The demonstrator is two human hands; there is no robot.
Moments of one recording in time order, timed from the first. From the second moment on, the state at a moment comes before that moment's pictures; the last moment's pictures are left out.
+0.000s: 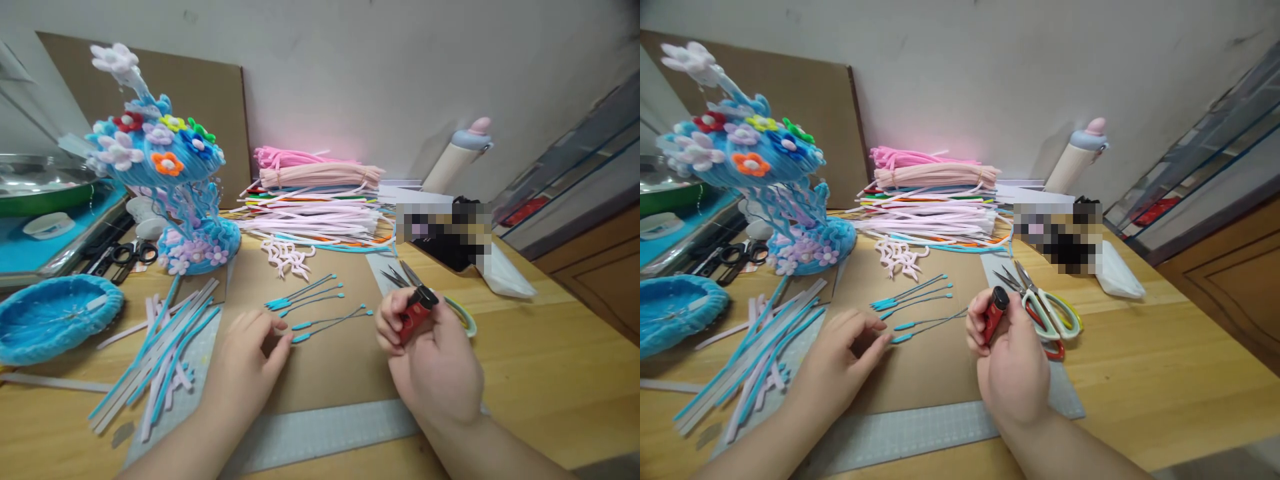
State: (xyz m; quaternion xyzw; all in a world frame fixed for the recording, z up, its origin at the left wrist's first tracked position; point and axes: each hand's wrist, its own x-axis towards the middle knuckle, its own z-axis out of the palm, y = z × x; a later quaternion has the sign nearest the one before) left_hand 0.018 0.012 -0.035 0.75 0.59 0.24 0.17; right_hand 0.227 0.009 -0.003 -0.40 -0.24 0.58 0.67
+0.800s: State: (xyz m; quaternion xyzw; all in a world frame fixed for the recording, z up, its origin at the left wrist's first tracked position) left_hand 0.022 0.021 -0.034 0.79 0.56 0.21 0.15; right_hand 0.238 0.016 0.004 -0.40 -0.24 0.56 0.68
